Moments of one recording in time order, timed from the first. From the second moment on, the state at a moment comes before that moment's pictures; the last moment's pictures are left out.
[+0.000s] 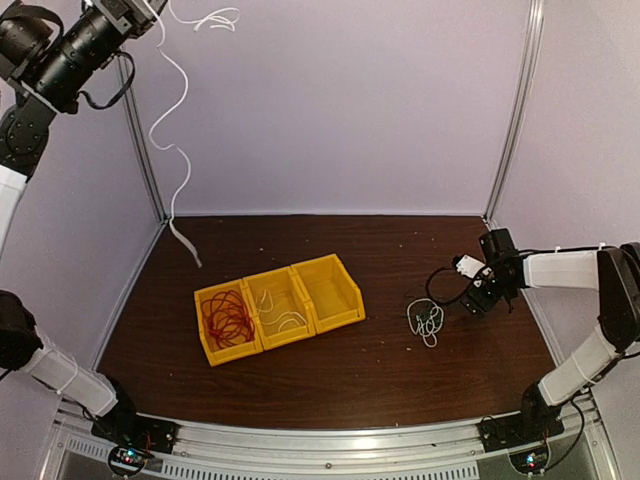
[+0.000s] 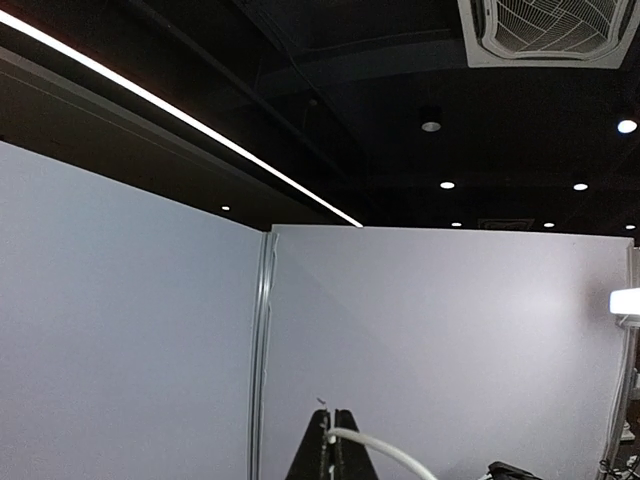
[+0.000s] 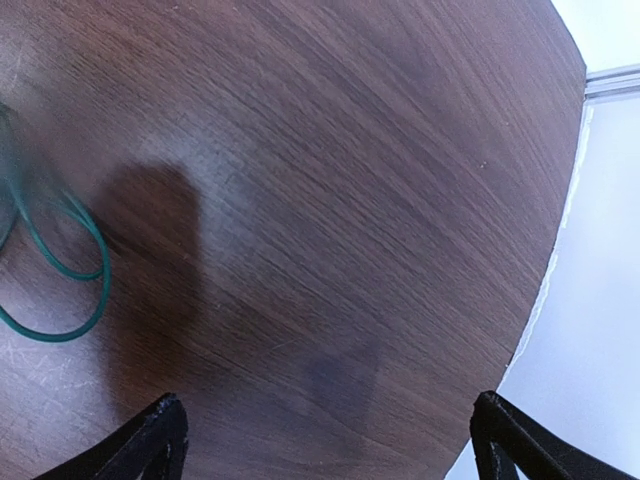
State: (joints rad) left arm -0.72 1.42 2.15 -0.11 0.35 -0.33; right arm 0.16 1.50 0.77 -0.27 0.25 -0.58
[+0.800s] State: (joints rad) left arm -0.72 1.33 1.49 -0.28 0.12 -0.21; right arm 0.16 1.34 0.77 -0.28 0.16 -0.54
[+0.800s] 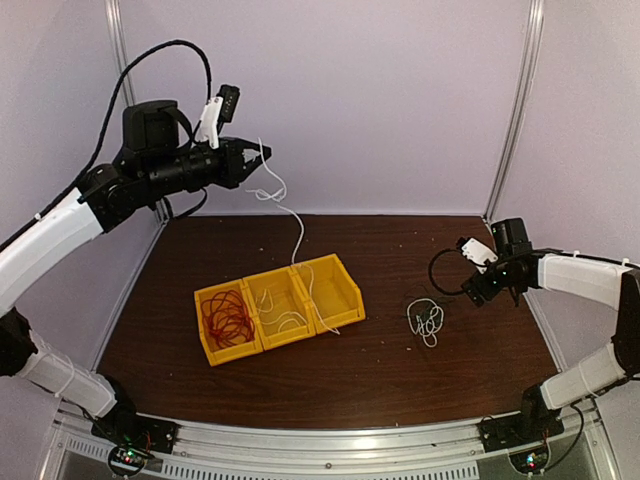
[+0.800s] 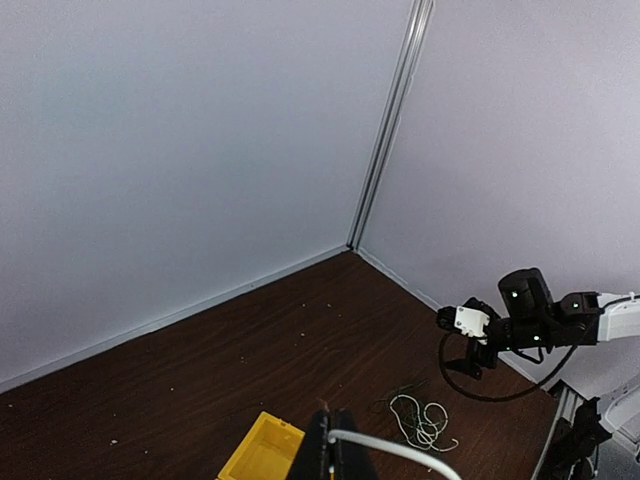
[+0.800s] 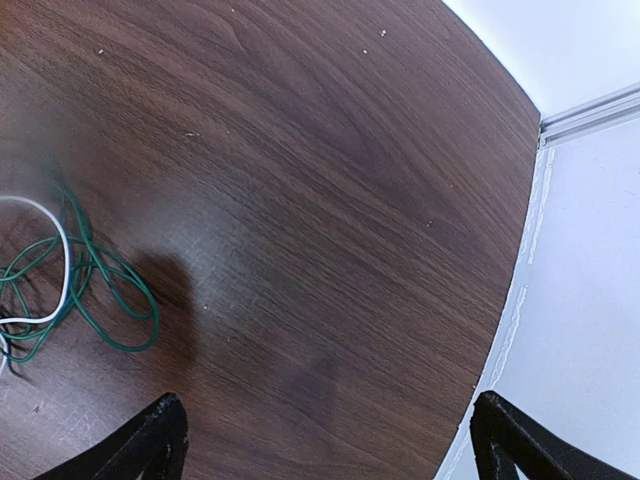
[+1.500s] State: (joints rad) left arm -0.72 1.47 1.76 -0.27 0.23 -0.19; right arm 0.16 1.35 0.77 -0.28 0.16 -0.54
